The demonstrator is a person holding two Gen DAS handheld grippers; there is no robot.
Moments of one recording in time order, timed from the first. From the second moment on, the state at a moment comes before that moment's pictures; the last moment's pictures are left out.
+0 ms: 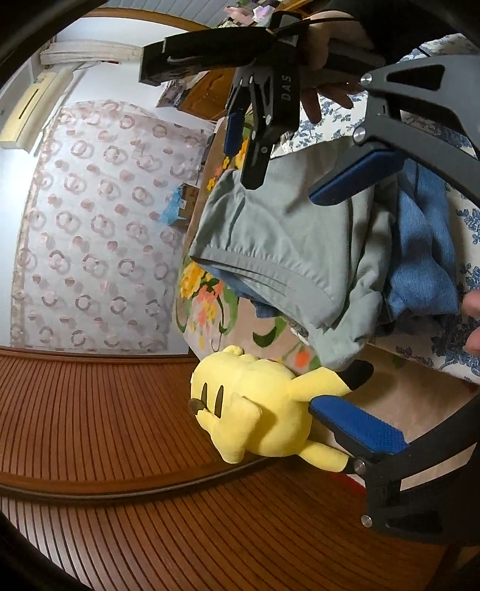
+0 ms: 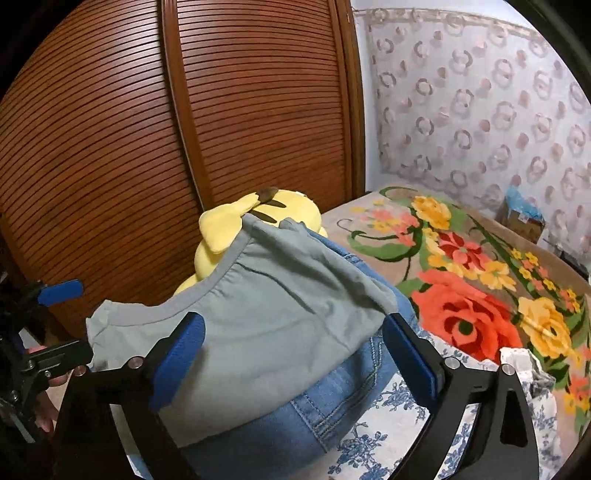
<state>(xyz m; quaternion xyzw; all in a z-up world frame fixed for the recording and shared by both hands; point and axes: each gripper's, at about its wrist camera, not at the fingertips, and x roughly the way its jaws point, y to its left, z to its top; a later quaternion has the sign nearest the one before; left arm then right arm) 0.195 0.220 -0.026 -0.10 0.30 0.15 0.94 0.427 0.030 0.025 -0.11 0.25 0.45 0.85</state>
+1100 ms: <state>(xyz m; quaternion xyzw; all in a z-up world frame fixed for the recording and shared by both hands) 0.132 0.174 -0.005 -0.08 0.30 0.14 0.94 0.318 -0.036 0.037 -0.10 0.24 0.39 0.88</state>
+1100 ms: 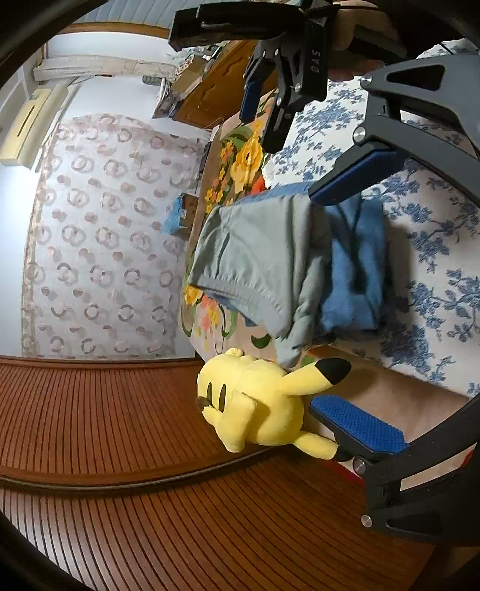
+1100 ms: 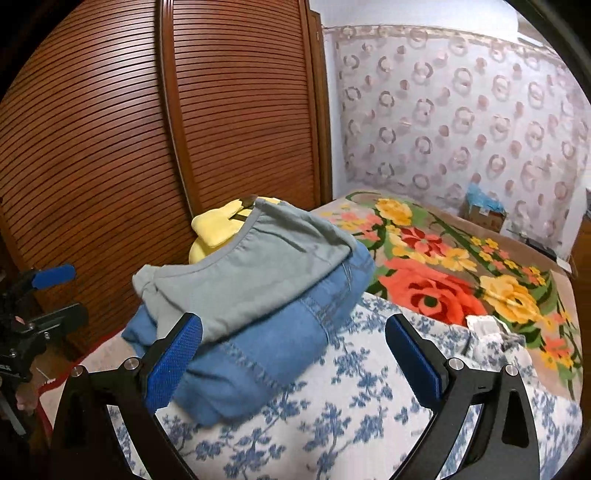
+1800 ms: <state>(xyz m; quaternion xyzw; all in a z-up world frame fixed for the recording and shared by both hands) 0.088 0.089 -0.012 -0.04 0.29 0.06 0.95 0.198 -0.105 0.025 -0.07 0.22 0.33 0.92</state>
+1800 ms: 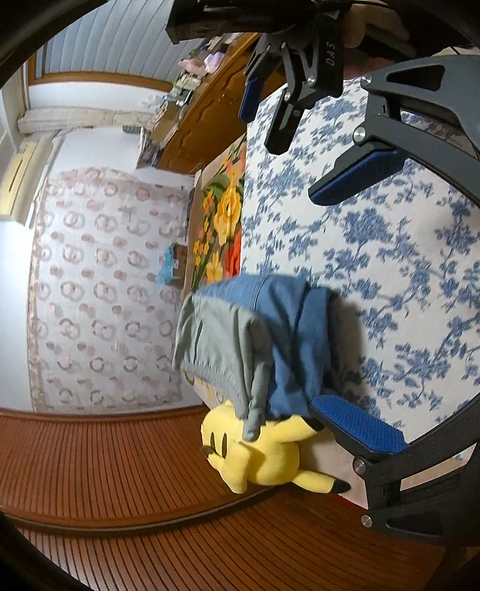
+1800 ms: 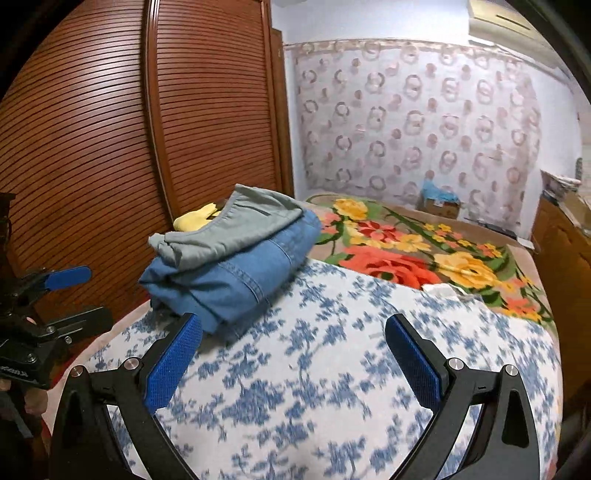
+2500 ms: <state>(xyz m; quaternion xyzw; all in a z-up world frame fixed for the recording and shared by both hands) 0.060 0.007 0.009 -0.01 0.27 -0.02 0.96 0.085 -0.187 0.038 -0.03 0.20 0.20 0.96</state>
